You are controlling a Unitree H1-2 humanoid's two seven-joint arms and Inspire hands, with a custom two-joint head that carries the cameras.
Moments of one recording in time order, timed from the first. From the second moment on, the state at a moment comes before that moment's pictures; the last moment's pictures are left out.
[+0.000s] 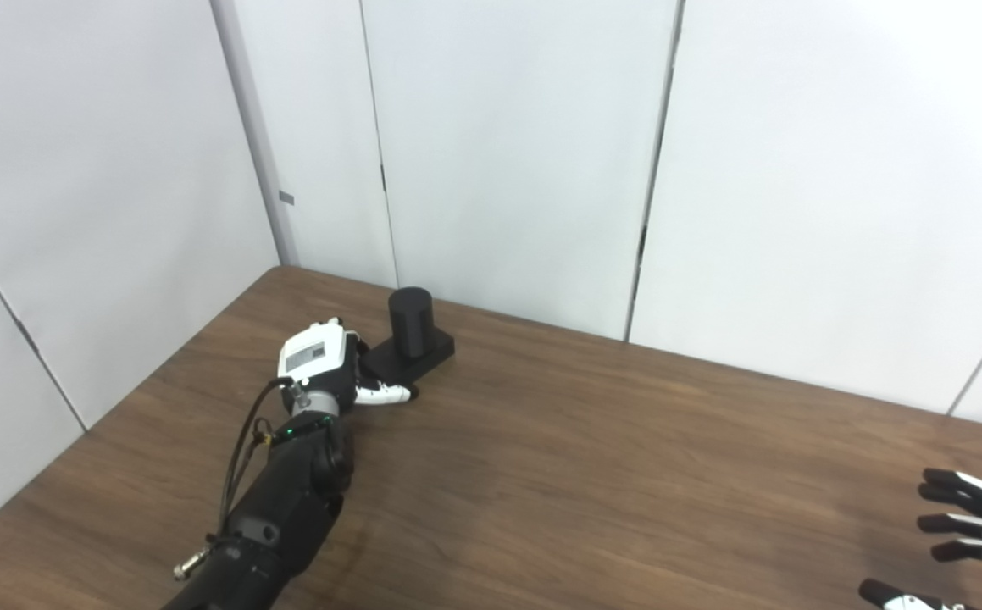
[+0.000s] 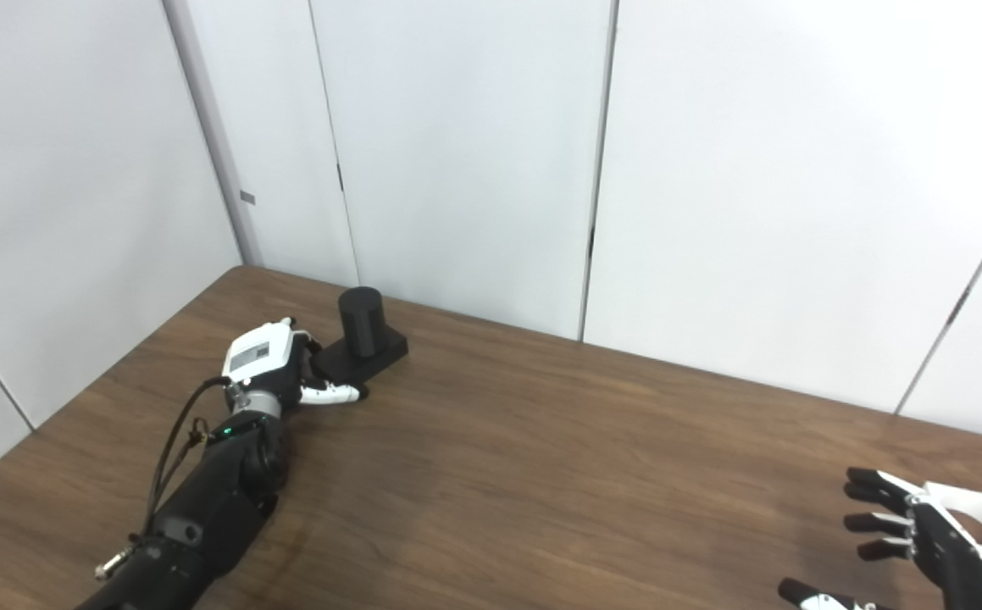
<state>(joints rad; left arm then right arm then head) -0.44 0.43 -0.08 0.47 0.79 0.46 0.10 0.01 -0.19 -0.04 -0.28 -0.30 0.03 -0.02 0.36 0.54</state>
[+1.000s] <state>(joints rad) -0.48 0.46 -0.15 0.57 0.66 0.31 0.21 0.02 -0.18 -0.04 -0.31 -0.29 0.05 -0.02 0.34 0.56</state>
